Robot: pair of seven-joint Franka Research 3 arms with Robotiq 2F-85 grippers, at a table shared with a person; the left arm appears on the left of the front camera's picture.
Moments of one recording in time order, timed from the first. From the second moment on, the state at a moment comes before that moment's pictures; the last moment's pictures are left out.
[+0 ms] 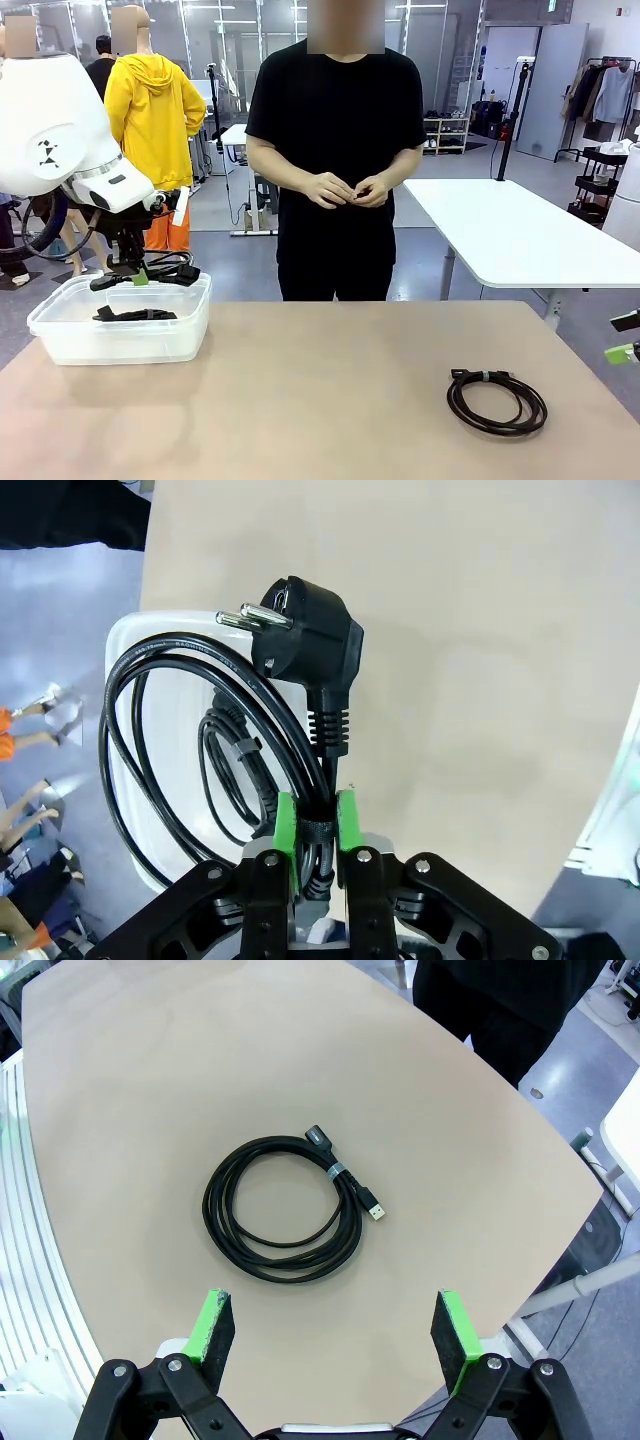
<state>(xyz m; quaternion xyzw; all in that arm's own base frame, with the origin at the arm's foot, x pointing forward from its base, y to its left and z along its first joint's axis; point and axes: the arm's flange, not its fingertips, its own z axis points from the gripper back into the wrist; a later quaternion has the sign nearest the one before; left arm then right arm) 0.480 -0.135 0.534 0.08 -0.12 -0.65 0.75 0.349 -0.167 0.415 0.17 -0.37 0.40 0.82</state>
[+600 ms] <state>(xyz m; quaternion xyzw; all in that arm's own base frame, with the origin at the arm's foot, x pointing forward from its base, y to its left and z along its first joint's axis) 0.492 -0.059 0.535 0.06 -0.09 -0.62 0.77 0.349 -0.167 0.415 0.17 -0.37 0.40 0.82</state>
